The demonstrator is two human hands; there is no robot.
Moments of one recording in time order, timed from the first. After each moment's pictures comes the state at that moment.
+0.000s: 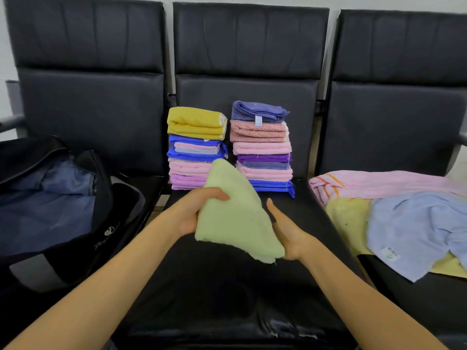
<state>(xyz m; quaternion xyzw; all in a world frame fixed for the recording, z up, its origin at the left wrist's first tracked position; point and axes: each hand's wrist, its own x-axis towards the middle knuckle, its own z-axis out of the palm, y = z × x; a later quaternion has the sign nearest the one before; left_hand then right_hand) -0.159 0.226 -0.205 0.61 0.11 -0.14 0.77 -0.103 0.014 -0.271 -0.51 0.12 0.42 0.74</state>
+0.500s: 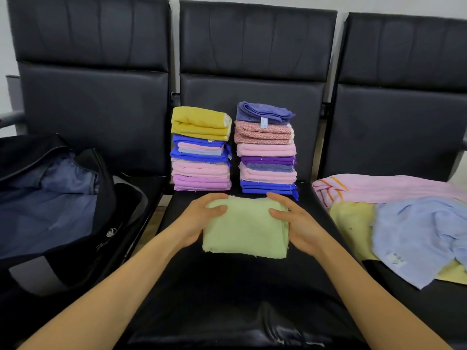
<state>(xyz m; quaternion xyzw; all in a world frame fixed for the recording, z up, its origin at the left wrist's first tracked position) -0.149 0.238 -0.243 0.68 0.08 -0.05 0.73 -0.096 0.004 -0.256 -0.60 -0.05 0.24 0.76</state>
